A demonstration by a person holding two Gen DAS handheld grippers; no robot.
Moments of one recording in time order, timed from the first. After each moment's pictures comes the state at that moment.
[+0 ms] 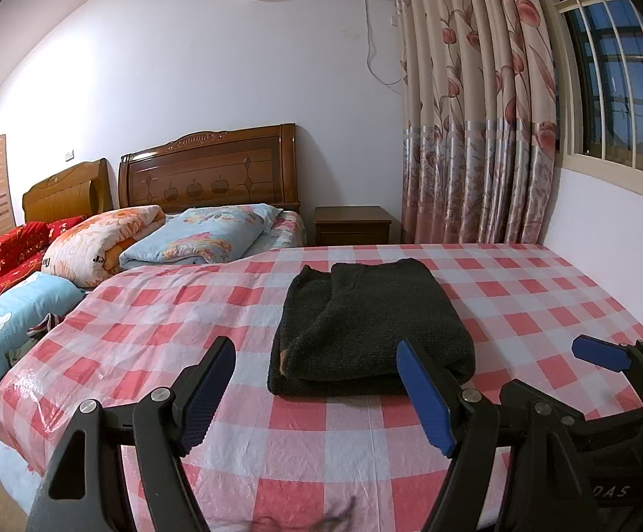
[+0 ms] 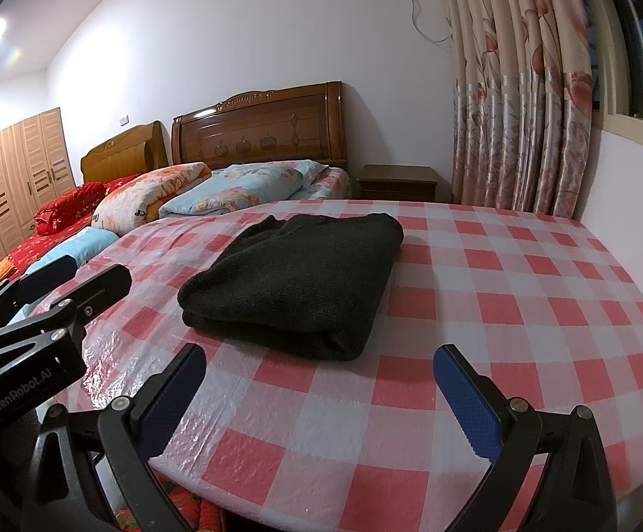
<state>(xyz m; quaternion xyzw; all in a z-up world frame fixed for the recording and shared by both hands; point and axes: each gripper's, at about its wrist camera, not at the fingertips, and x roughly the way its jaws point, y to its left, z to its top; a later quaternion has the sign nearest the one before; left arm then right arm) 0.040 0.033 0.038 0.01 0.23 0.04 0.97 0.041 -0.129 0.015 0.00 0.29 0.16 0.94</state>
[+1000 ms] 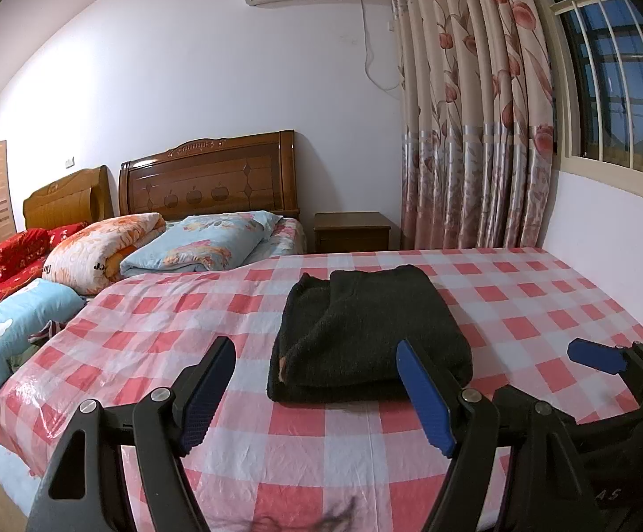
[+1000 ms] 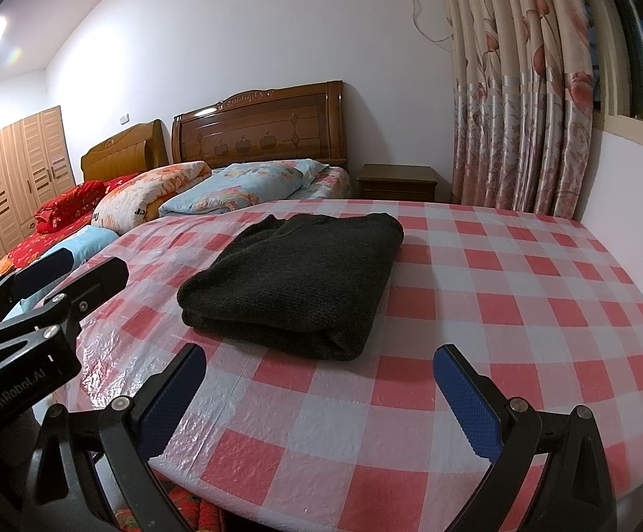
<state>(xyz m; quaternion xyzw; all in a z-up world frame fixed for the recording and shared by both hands) 0.043 0.028 0.045 0.01 0.22 0.04 0.97 0.041 -0.129 0.015 0.00 0.29 0.16 0.94</state>
